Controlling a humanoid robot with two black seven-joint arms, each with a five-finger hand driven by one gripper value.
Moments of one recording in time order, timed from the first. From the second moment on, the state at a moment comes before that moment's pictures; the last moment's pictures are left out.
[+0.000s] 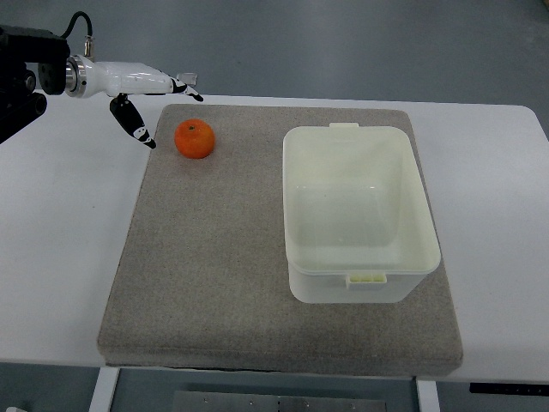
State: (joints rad) left arm -1.36 0.47 0.22 -0.55 1.34 -0.15 -0.61; right arm 0.03 0.00 -0.05 0.13 0.02 -0.15 0.17
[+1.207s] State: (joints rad) left arm -1.23 0.28 0.21 -0.31 1.30 -0.07 -0.61; right arm 0.03 0.00 -0.05 0.13 0.02 -0.15 0.17
